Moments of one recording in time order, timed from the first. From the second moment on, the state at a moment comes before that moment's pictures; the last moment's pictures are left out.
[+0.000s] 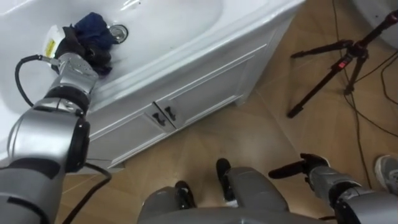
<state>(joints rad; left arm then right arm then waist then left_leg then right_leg) -0.78 0.37 -0.10 1.32 0.23 0.12 0.37 -0.26 -0.26 0.21 1.38 0.24 0.11 -0.10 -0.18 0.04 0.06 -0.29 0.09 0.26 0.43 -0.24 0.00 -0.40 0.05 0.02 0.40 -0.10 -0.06</state>
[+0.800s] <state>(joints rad) -0.91 0.30 -0.18 1.29 0.17 0.12 0.43 -0.27 -0.25 0.25 1.37 0.29 0.09 -0.10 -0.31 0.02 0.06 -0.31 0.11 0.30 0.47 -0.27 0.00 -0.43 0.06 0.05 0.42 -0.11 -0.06</state>
